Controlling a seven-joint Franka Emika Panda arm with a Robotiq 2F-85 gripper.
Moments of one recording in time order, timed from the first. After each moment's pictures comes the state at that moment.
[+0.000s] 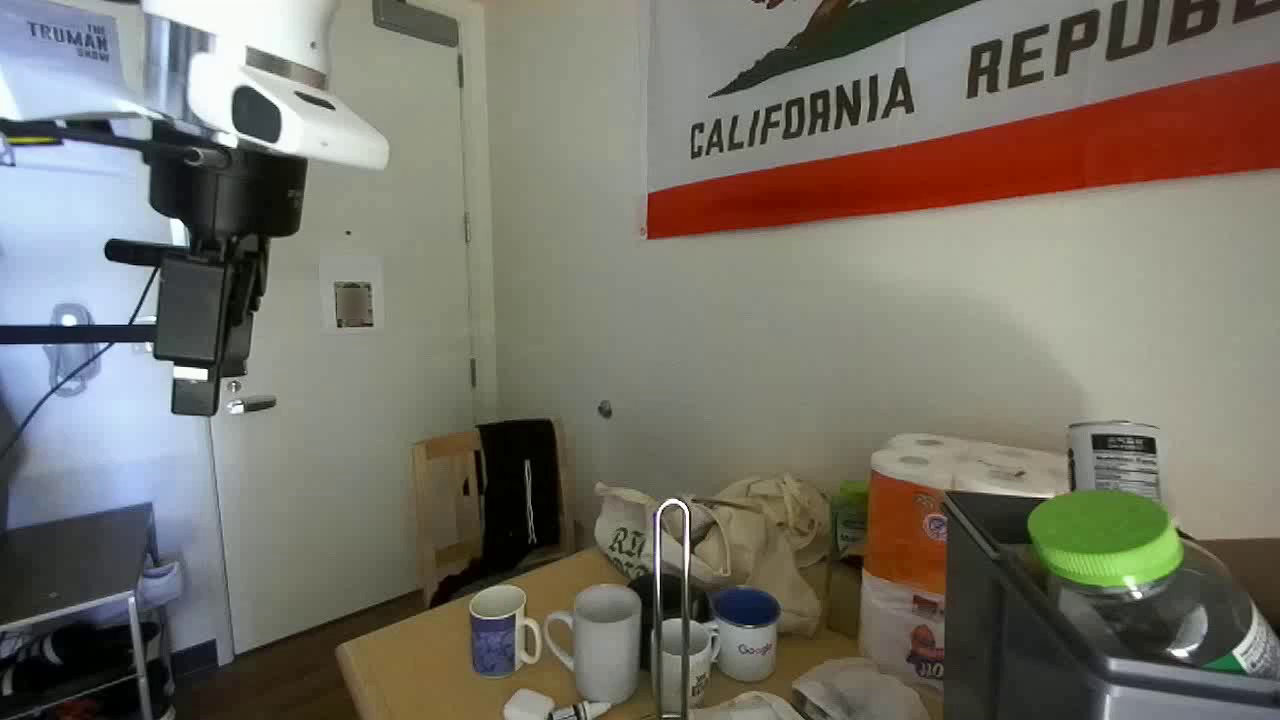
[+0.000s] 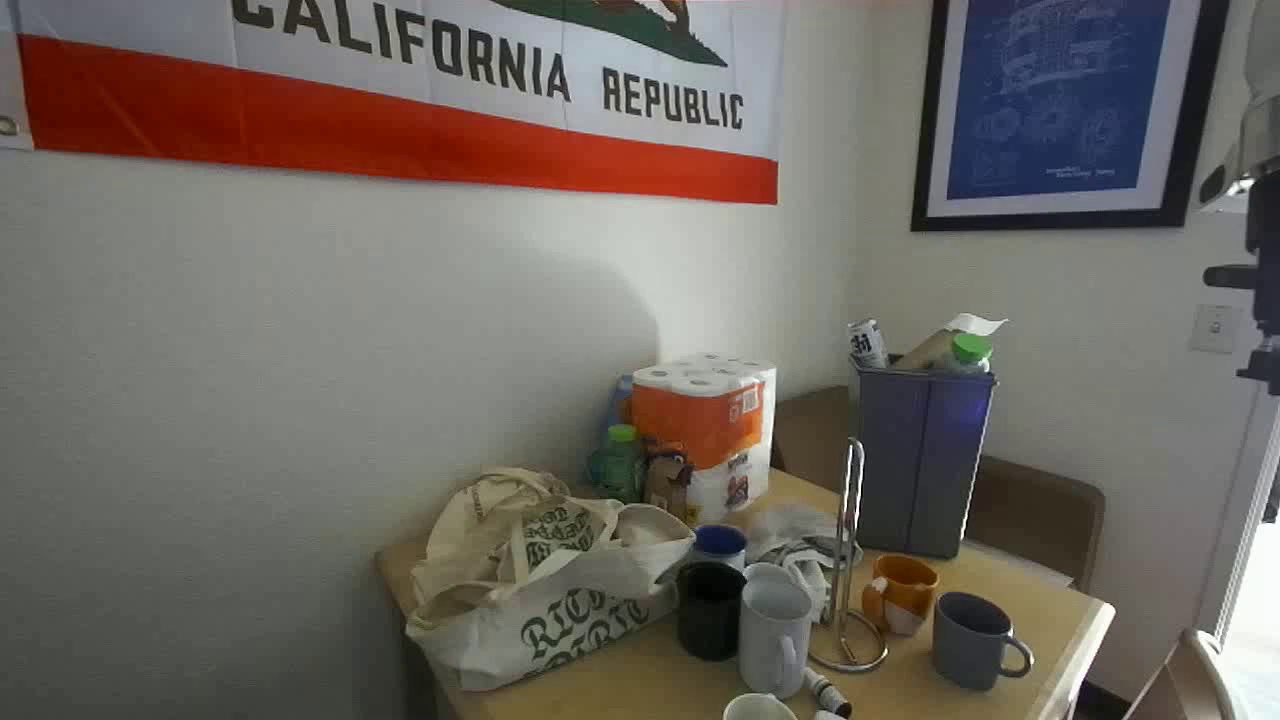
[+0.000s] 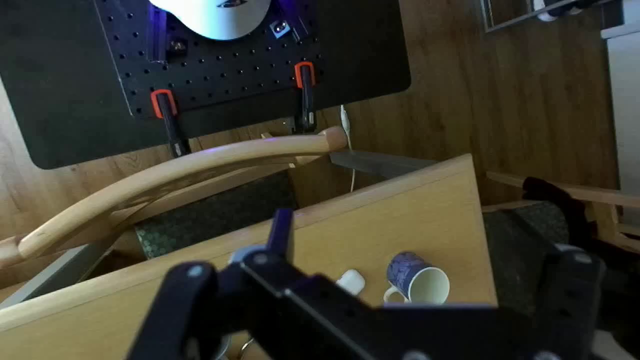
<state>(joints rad) -0.03 -0.84 -0.16 -2.40 0.18 1.40 0.08</state>
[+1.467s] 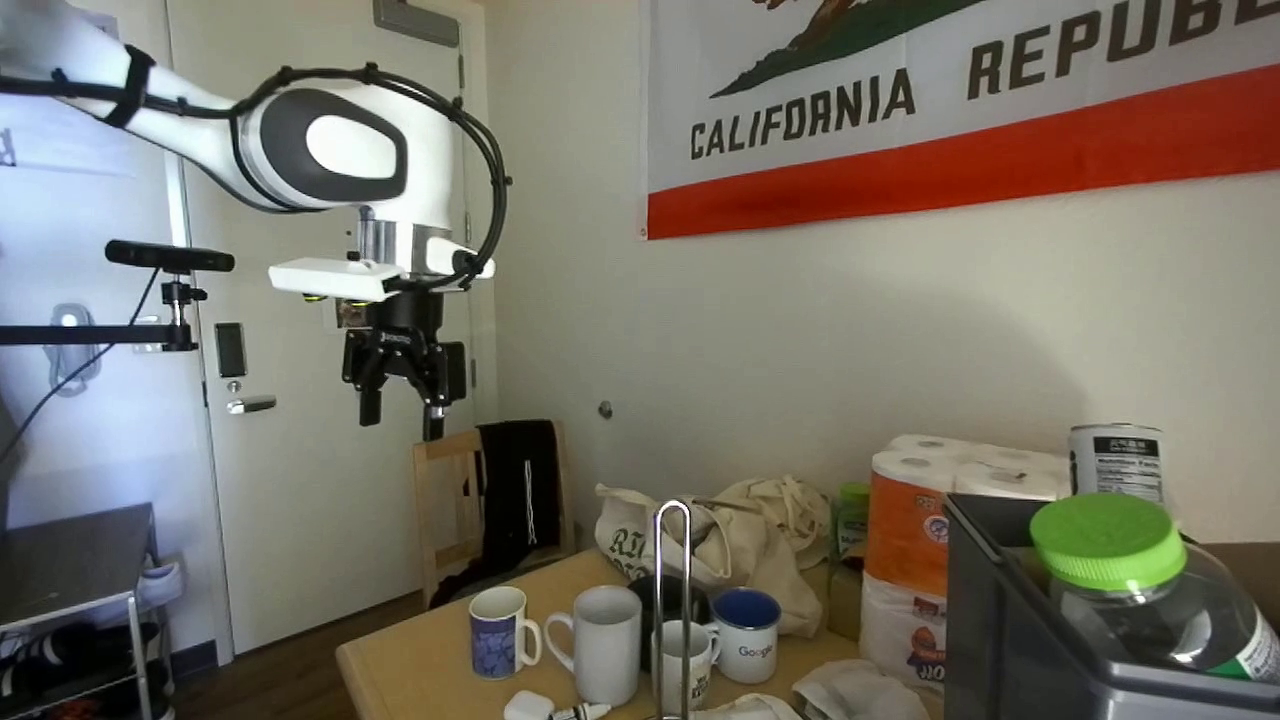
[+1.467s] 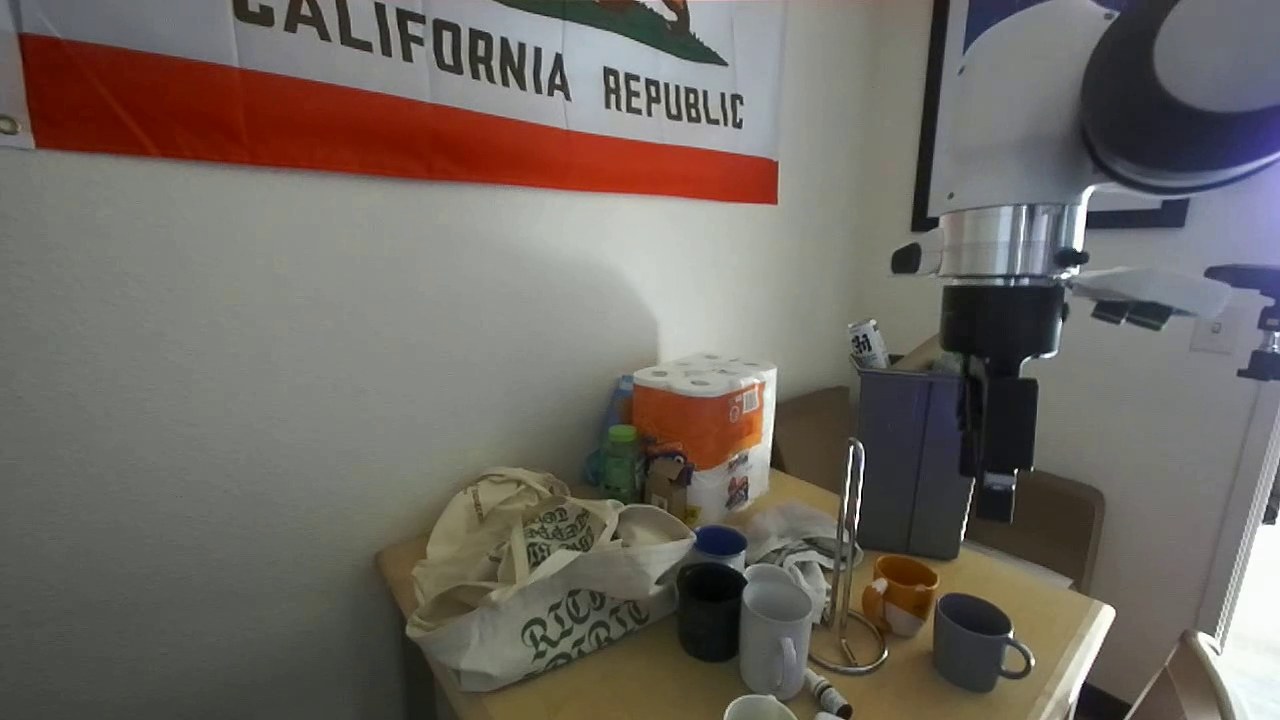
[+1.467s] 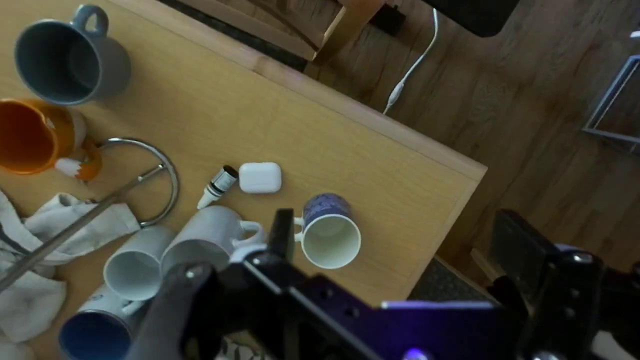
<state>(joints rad) 0.18 -0.41 0.09 -2.31 0.10 1.87 -0.27</state>
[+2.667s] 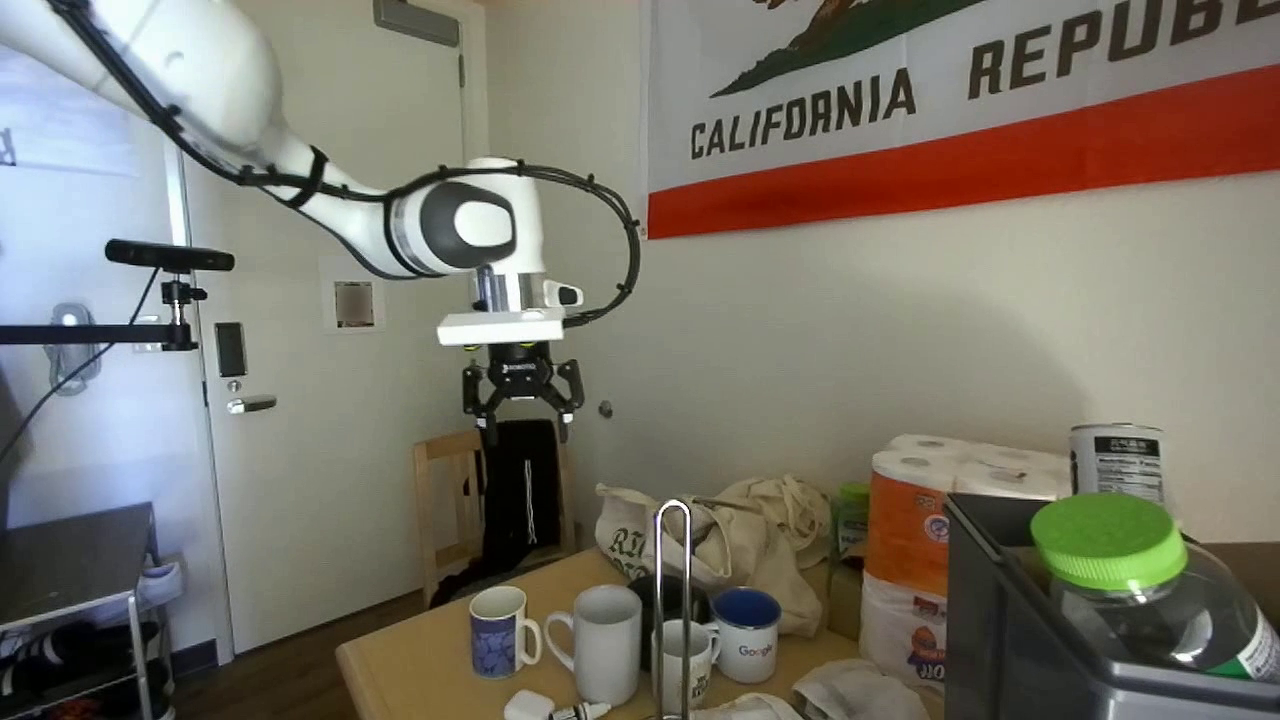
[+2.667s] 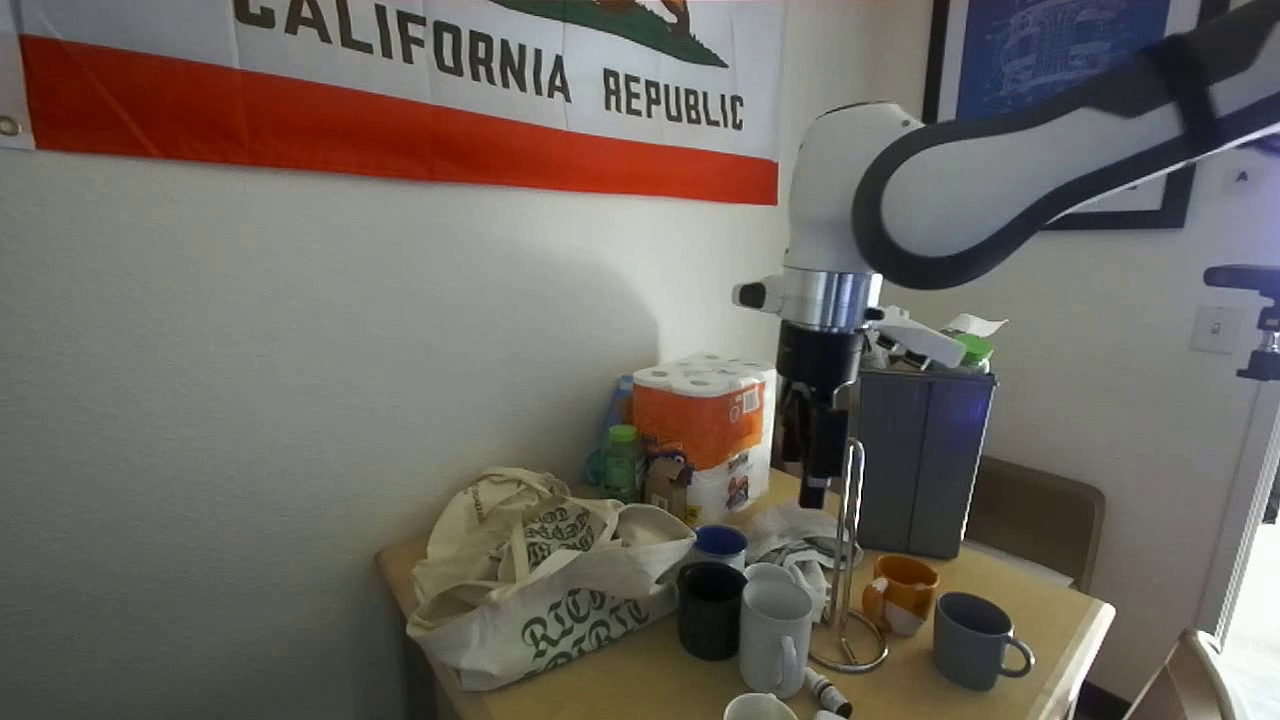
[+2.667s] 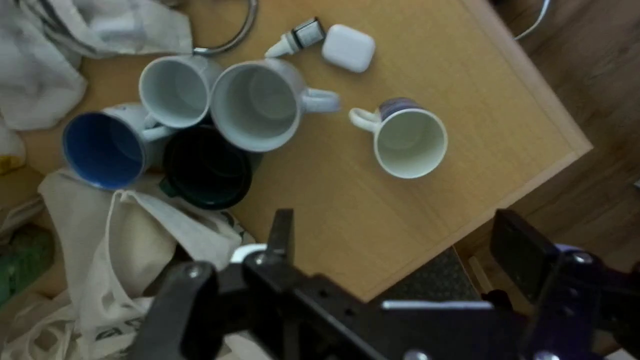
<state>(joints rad) 0.18 0.01 0.08 -2.03 -0.04 2.11 -0.59</state>
